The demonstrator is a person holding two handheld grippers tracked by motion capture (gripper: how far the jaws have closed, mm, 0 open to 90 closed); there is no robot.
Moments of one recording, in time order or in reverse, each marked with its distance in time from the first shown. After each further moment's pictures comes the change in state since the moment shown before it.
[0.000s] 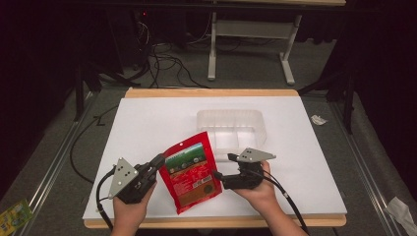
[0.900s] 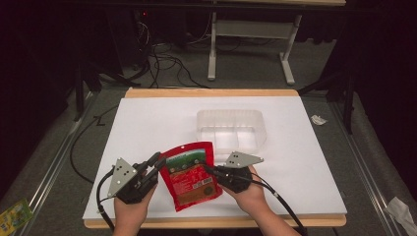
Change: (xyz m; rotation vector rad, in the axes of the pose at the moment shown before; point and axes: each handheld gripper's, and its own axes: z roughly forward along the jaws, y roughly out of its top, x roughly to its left) left arm 0.004 -0.005 0.001 0.001 0.042 -0.072; right arm 0.027 0.007 0.015 -0.046 0.101 -0.101
